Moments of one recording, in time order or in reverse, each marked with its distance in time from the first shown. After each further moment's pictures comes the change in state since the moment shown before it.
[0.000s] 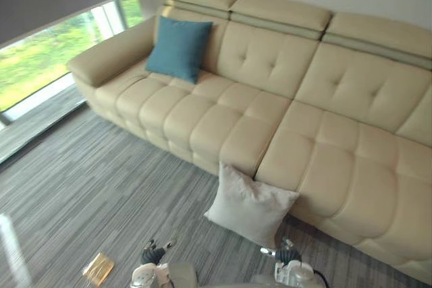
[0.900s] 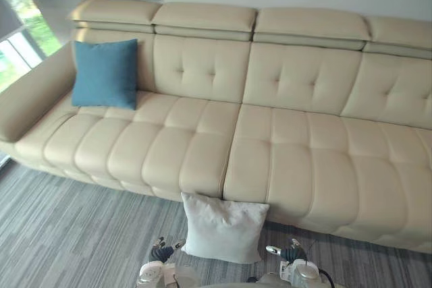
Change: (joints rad) left arm -0.016 0.003 -0.078 0.001 0.037 -0.001 -0.008; right arm -0.018 -0.033 -0.031 0.022 -0.019 -0.008 -0.009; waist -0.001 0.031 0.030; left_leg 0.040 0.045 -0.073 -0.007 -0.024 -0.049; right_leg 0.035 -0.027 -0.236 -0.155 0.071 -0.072
